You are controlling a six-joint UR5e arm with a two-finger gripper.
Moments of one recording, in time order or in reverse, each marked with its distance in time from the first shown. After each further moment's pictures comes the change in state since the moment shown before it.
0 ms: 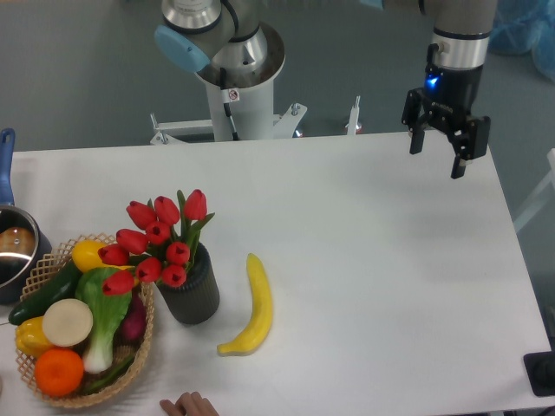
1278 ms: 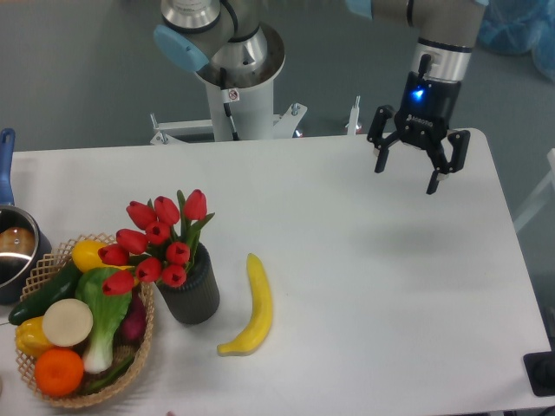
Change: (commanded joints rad) arm -0.021 0.002 -0.098 0.009 -0.313 -0.376
